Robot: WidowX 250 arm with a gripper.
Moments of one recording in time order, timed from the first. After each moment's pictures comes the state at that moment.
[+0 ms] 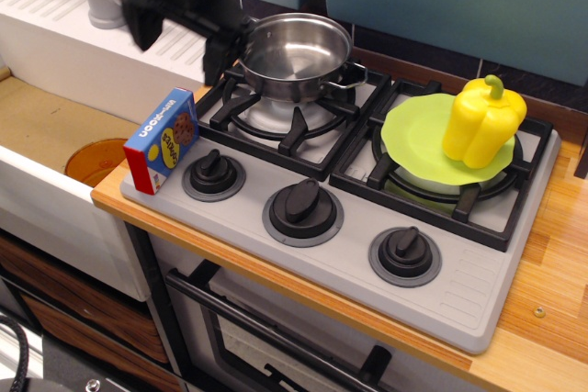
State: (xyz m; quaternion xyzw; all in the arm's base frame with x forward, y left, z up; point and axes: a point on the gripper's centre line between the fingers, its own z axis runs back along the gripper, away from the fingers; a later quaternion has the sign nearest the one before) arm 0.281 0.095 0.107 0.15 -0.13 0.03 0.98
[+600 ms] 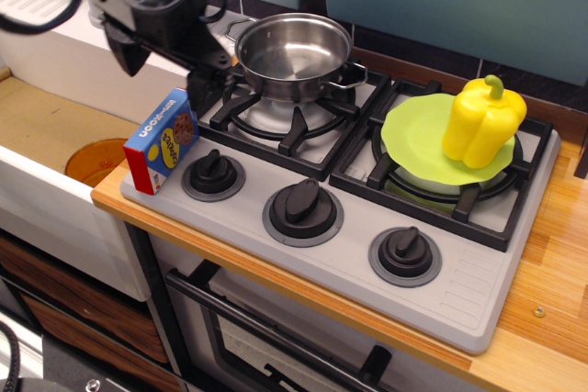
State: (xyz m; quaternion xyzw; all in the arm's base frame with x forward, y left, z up) arm 0.273 0.113 0.089 0.16 -0.19 0.02 0.97
